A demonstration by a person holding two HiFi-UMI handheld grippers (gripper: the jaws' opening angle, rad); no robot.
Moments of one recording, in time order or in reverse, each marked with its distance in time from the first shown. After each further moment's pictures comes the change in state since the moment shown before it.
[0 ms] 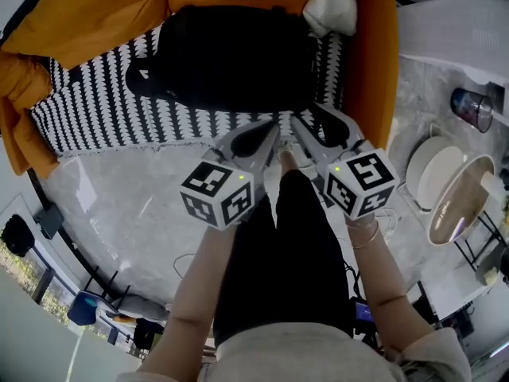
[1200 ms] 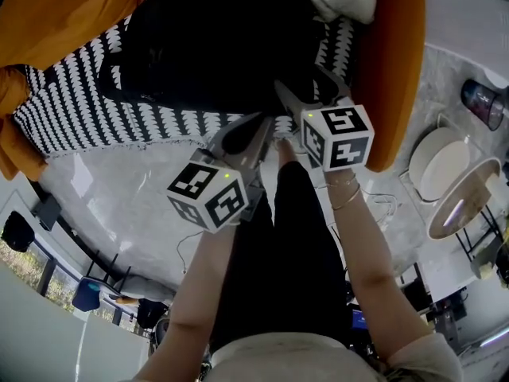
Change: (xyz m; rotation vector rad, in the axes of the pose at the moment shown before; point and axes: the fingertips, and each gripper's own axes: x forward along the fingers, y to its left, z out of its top) left arm 0.053 0.060 -0.020 -0.190 -0.007 0.054; right arm 0.119 -0.098 -0.047 0.023 0.119 -0.146
